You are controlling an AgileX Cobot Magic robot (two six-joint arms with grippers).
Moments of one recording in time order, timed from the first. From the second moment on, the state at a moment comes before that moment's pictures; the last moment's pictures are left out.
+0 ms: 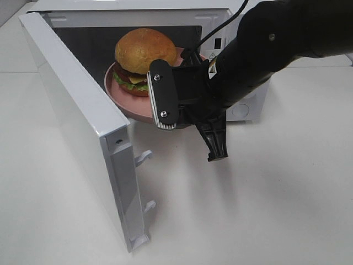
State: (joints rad) left arm 0.00 0.00 -0.52 -0.03 1.07 0.00; right arm 0.67 1.73 -1.07 0.00 0.34 -1.22
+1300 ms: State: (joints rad) left arm 0.00 0.00 -0.52 -0.03 1.07 0.00; right arm 0.71 1.32 -0.76 -0.12 0.44 -1.04
